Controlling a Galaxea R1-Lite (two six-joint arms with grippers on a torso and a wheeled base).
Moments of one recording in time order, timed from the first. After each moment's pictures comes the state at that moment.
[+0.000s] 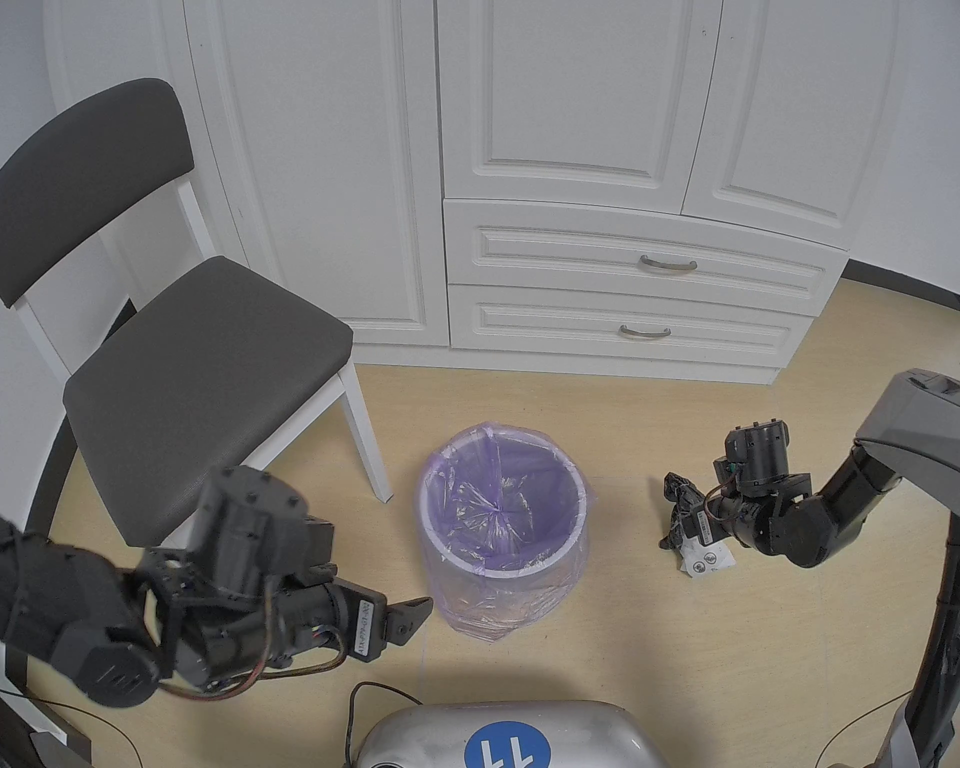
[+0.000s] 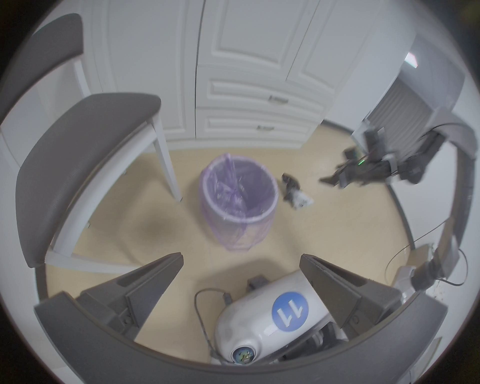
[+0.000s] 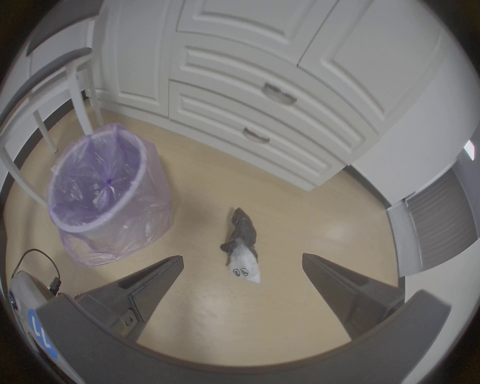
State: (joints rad) left arm -0.70 1.65 -0.57 -0.40 0.15 -0.26; right arm 0.26 2.16 -0.83 -0.69 -0.39 -0.18
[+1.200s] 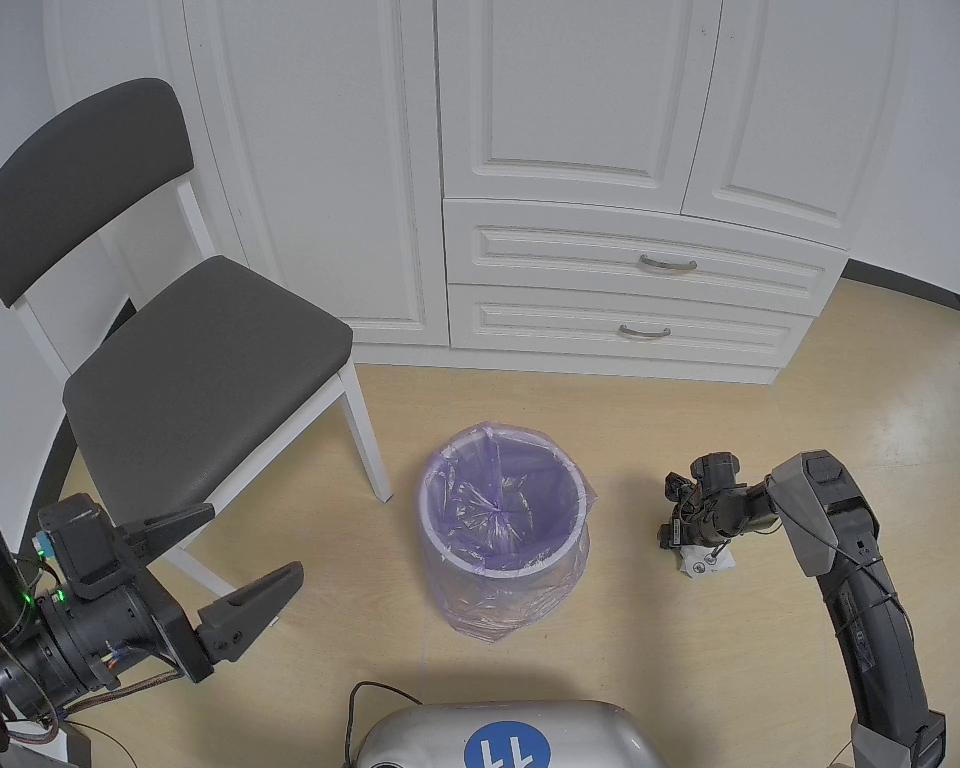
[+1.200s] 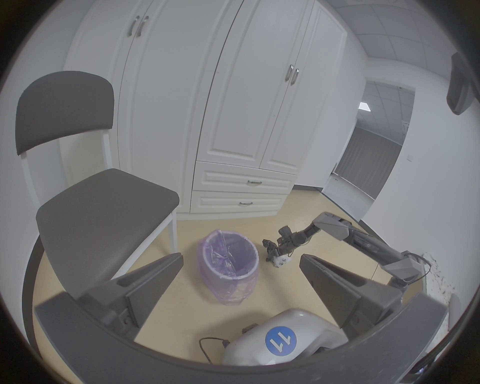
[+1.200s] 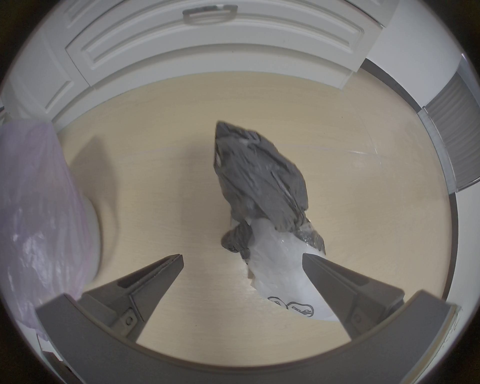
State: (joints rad) left arm -0.66 1.07 -0.29 -0.60 0.07 -0.13; right arm 0.04 2.97 -2.00 -0.06 -0.12 0.11
